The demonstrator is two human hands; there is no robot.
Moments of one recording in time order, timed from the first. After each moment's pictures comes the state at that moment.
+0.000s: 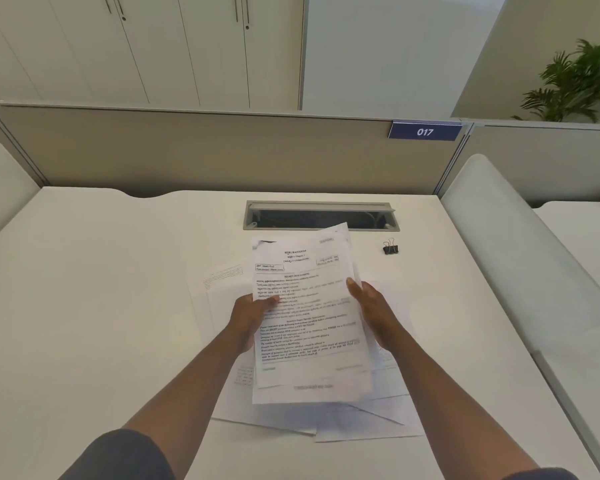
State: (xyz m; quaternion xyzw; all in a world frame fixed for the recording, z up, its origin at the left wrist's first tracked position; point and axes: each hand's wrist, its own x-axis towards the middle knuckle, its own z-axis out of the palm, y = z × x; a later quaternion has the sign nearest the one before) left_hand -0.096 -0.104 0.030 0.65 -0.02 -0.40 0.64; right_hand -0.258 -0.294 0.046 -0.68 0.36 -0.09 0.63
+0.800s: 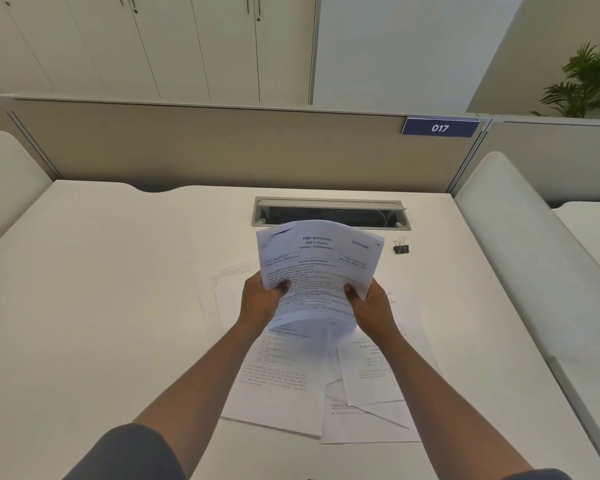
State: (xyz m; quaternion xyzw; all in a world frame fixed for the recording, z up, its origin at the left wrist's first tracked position) left_hand -0.095 -0.122 0.049 0.75 -0.16 -0.22 0.61; right_hand -0.236 -0.280 0.038 -0.76 0.33 -0.21 0.53
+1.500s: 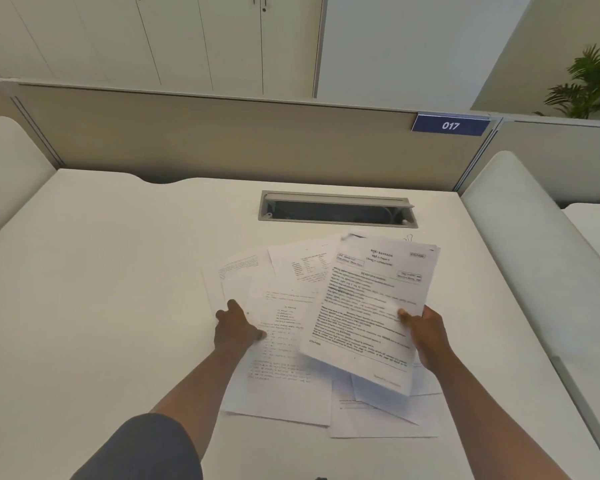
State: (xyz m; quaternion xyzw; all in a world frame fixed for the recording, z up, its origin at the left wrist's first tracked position) left_hand -0.071 -0.062 -0.020 0.93 -0.07 -0.27 0.22; right_hand -0.305 -0.318 0.012 -0.61 0.49 -0.19 0.59
